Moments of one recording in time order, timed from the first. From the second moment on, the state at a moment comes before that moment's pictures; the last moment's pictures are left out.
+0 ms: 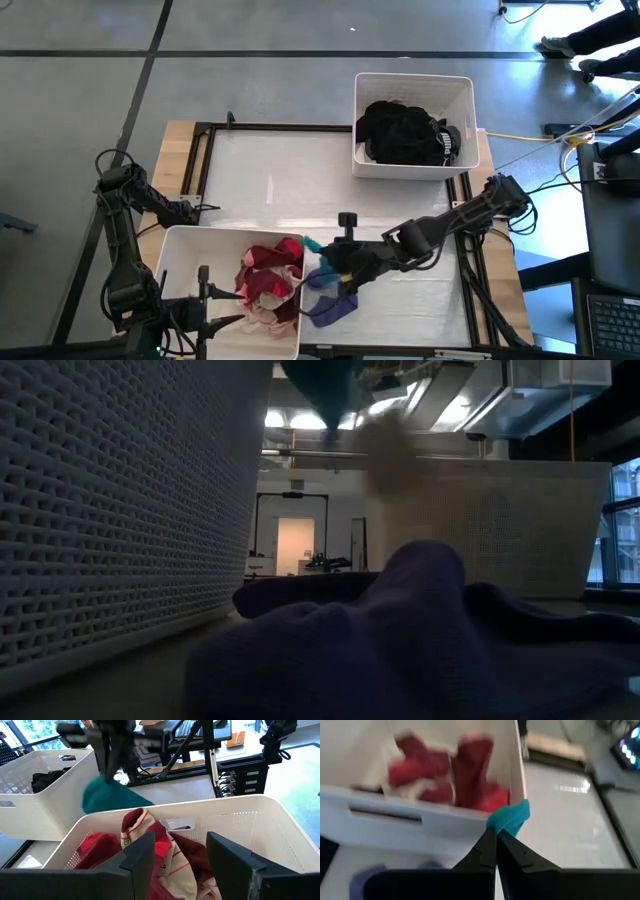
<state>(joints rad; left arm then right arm) -1.20 1.56 1.38 -0.75 -1.22 -0.70 0.47 1.77 1.68 -0.63 0.49 0.11</state>
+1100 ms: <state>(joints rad) -1.17 1.56 1.38 -0.75 -1.22 -0.70 0.35 1.95 1.74 0.03 0.16 -0.11</state>
